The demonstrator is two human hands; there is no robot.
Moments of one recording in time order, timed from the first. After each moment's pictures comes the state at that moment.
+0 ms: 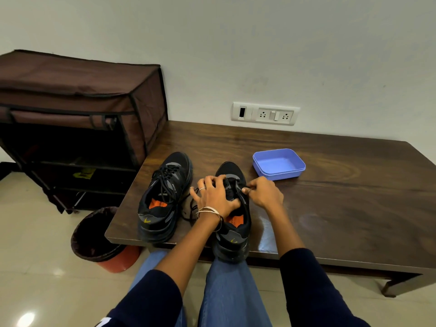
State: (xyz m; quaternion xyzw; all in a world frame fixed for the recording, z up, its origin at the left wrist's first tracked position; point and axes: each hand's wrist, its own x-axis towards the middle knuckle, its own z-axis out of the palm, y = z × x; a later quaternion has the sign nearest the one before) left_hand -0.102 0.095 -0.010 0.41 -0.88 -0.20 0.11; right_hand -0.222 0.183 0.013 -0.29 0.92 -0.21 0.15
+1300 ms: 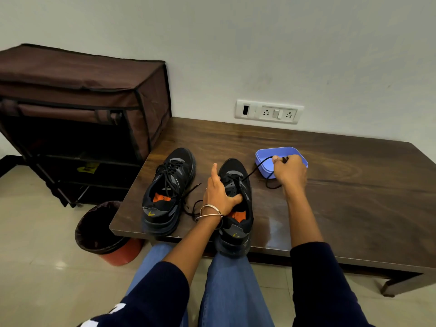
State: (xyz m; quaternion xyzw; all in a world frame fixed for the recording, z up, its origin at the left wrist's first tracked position) left_hand -0.097 0.096 -0.015 0.38 -0.81 -0.41 0.20; right_hand -0.242 0.191 0.061 -0.13 0.89 -0.44 0.05
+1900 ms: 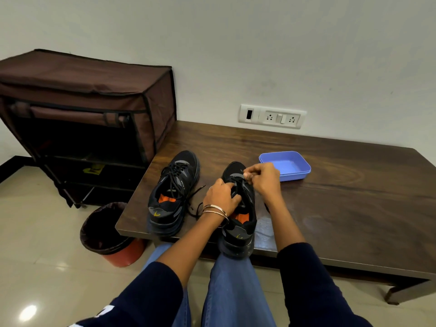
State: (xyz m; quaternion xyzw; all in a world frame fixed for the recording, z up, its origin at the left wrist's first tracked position) left_hand -0.090 0.094 0.001 0.36 -0.90 -0.24 0.11; right_hand -0.202 0.163 0.042 -0.29 0.84 -0.44 0.12
